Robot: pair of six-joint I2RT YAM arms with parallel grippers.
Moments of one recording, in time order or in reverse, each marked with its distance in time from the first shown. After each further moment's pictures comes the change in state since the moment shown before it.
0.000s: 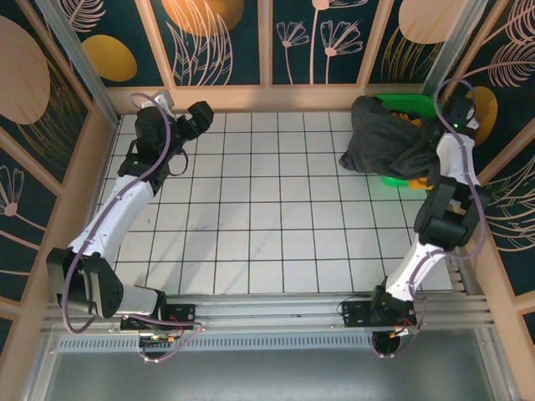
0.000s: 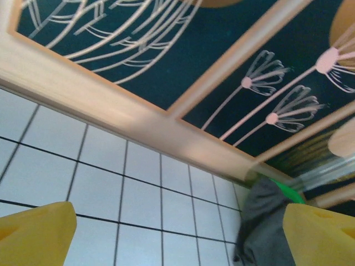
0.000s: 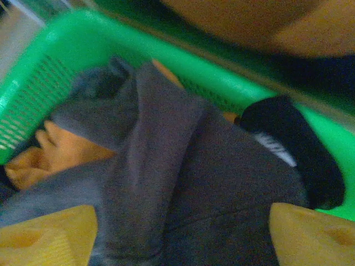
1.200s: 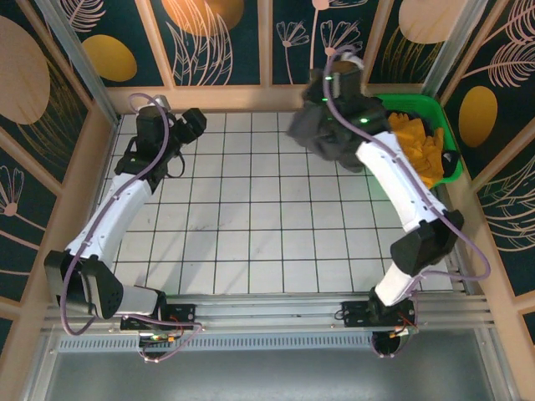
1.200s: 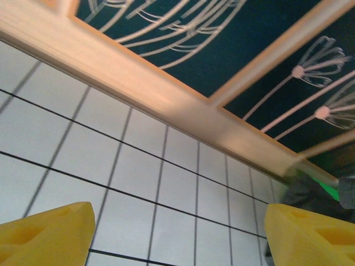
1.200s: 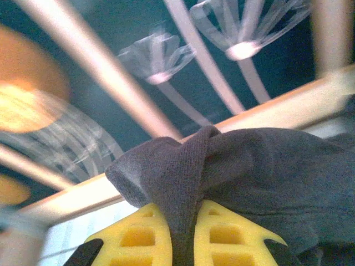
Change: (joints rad) left arm -0.003 0.002 0.069 -0.221 -0.156 0.005; right arm 0.855 -0.224 0.208 0.074 0.154 0.055
